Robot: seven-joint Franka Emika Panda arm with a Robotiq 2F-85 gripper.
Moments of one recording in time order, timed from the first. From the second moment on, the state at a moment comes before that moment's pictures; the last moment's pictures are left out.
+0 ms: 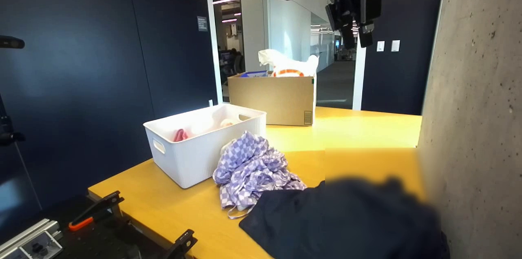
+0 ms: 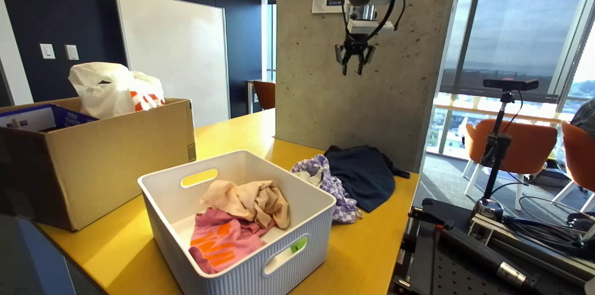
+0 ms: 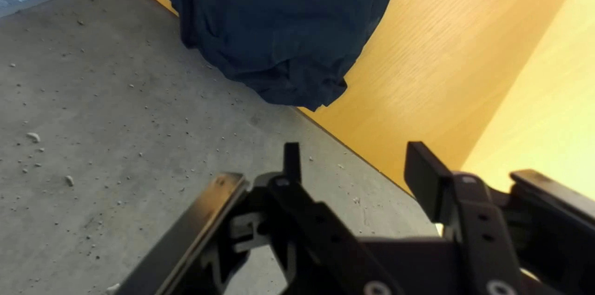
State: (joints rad) arm -0.21 0.46 -0.27 -1.38 -0.04 2.02 0.39
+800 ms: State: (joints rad) arm -0.01 0.29 -0.19 -1.76 -0.05 2.01 0.52
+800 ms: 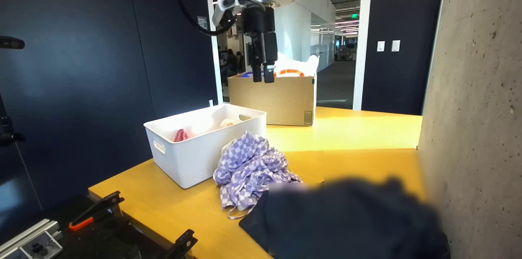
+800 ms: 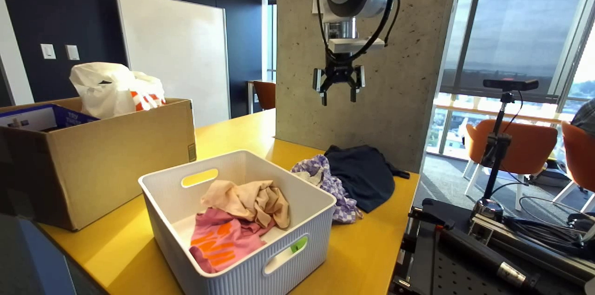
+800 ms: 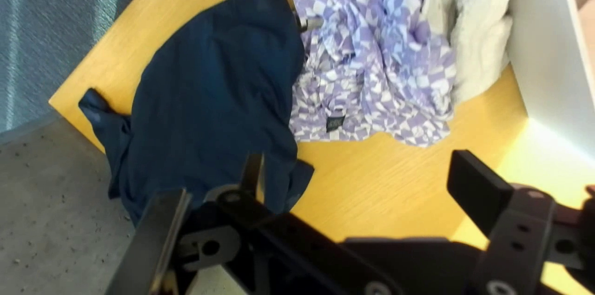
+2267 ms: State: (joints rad) arm 0.04 0.51 -0.14 -1.96 -0.09 2.54 0.52
